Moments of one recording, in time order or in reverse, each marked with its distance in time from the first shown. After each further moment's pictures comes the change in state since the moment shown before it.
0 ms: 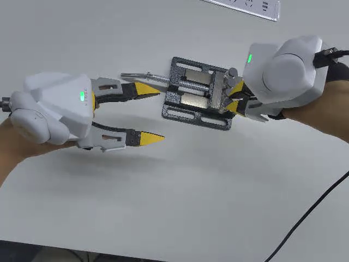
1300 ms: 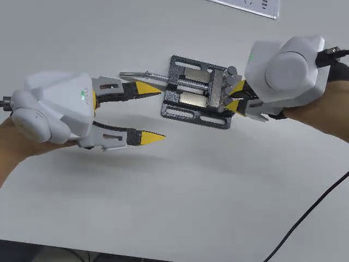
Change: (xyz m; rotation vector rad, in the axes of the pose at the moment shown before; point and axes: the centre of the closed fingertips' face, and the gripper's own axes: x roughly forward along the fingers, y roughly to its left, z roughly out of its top) left arm 0.004 0.001 0.001 0.000 0.002 -0.006; right arm 0.001 -0.001 -0.004 0.024 -0.011 0.003
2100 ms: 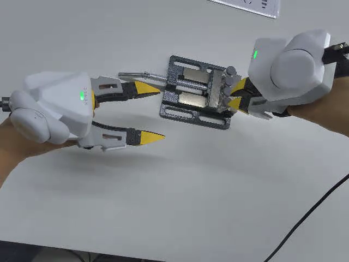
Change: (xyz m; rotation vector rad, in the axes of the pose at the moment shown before) left arm 0.002 0.001 0.000 -0.003 0.003 0.004; right arm -0.006 -0.003 0.001 -0.040 -0.012 0.005
